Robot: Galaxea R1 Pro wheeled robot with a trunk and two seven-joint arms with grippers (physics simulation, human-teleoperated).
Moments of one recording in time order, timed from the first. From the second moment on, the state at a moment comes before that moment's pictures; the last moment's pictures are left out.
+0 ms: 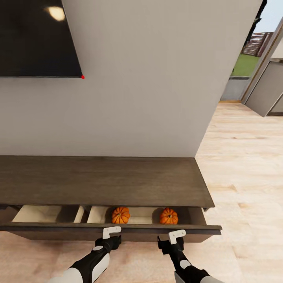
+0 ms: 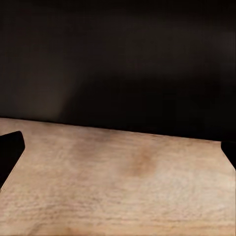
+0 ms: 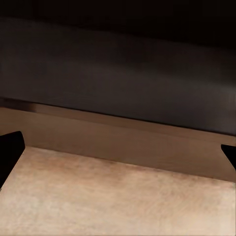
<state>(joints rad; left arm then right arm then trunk) -0.59 -0.08 -0.53 -0.26 0.60 -0.05 0.22 -0.59 0.13 0.55 -0.08 -0.32 -0.42 -0.14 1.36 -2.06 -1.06</state>
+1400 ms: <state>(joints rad) -0.59 -0.09 -0.53 -0.11 0.60 -0.06 0.14 -0.55 0.11 0.56 -0.04 -0.32 -0.42 -0.14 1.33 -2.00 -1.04</state>
